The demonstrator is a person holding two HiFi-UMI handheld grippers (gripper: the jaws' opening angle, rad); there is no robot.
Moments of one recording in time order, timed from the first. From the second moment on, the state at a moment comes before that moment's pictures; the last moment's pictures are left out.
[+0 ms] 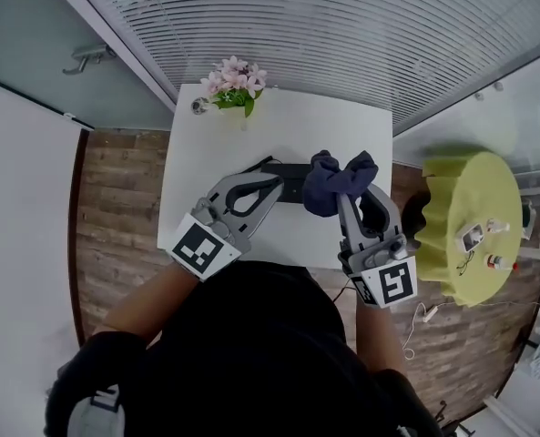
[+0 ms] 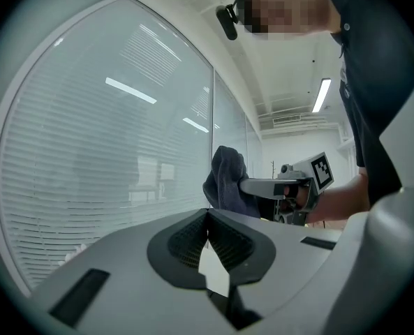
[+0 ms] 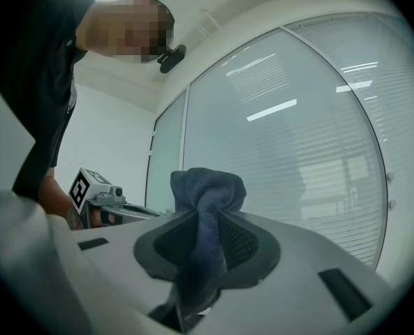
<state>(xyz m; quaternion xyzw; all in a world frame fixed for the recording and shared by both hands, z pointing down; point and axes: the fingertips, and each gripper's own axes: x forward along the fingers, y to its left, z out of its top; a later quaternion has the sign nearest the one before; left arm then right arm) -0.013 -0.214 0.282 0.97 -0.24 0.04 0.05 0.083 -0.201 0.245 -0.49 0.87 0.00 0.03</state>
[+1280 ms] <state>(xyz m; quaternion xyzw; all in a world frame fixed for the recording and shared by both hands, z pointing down) -0.020 -0.208 0.263 0.96 -0.27 0.03 0.04 0.073 -0.190 0.240 -0.48 0.88 0.01 0.01</state>
